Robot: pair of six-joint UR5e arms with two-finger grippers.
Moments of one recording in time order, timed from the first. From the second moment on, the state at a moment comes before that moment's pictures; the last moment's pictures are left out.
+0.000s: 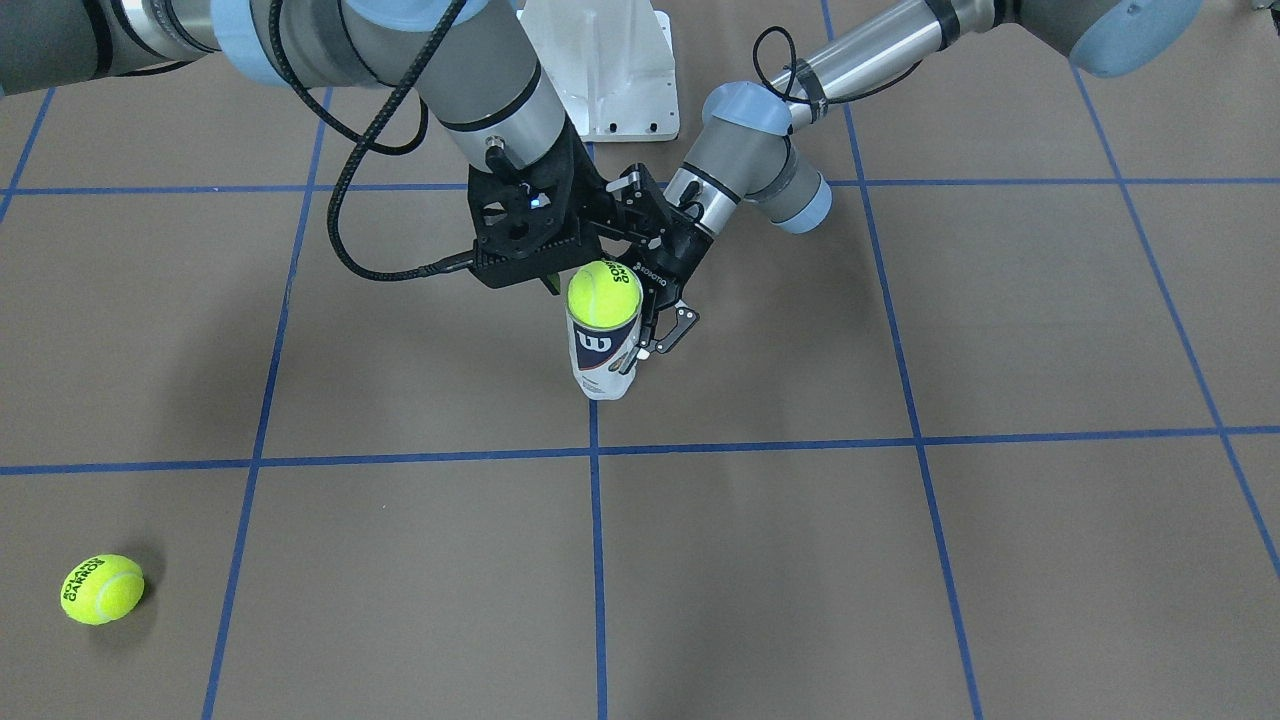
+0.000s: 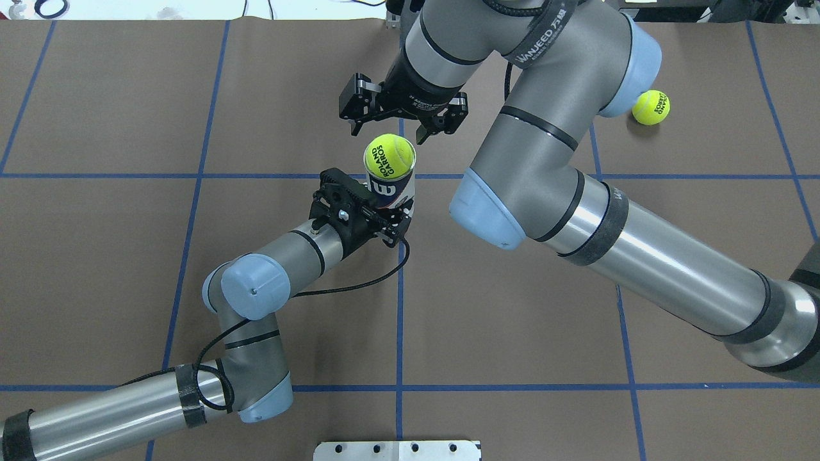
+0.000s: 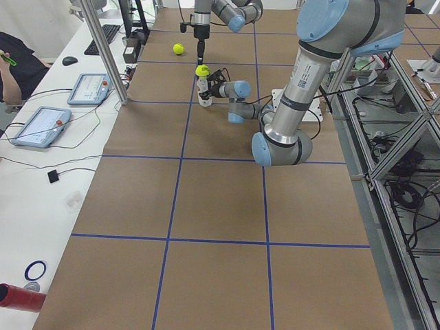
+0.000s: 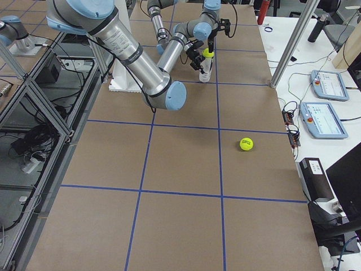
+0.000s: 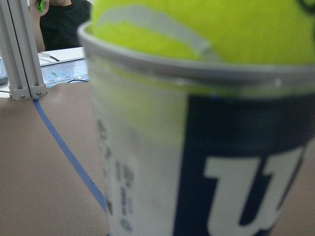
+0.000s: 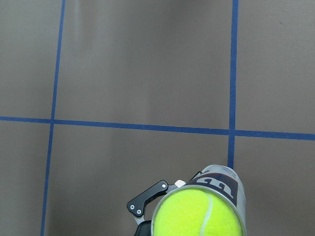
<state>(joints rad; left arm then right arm) -0.38 -2.20 -1.32 -2.81 -1.21 -0.62 0.74 -0.67 1.65 -1.51 2.14 1.16</state>
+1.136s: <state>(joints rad) -0.38 -2.20 -1.32 -2.81 -1.21 -0.62 0.74 -0.67 1.64 -1.49 2.14 1.18</state>
